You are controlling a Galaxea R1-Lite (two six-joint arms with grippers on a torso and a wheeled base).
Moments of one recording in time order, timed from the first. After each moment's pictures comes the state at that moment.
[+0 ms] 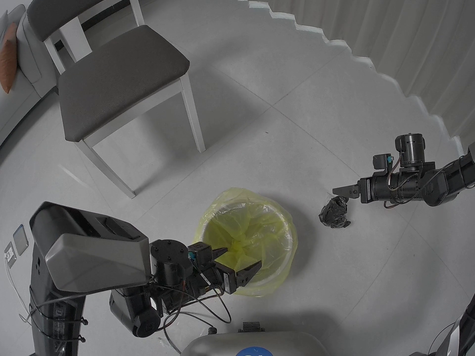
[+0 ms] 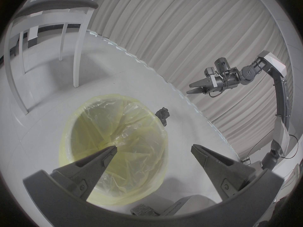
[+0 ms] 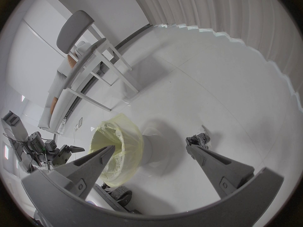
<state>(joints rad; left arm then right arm) -0.62 2.35 -0.53 -1.55 -0.20 -0.23 0.09 2.00 -1.09 -0.32 0.43 -0.01</state>
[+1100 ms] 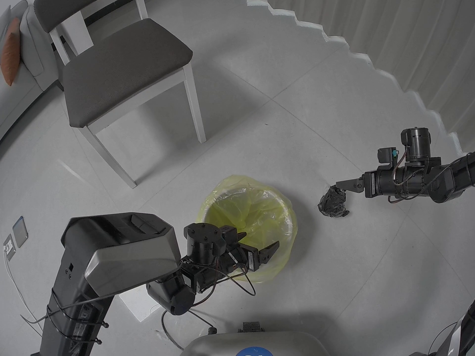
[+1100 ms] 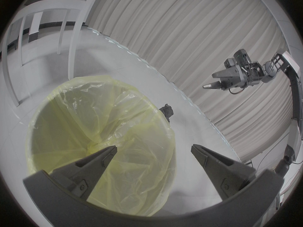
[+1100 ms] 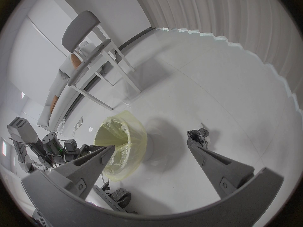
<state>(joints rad) -0.63 2.51 -0.95 -1.31 -0.17 -0.24 0.08 1.95 -1.09 -0.31 0.43 -0.01</state>
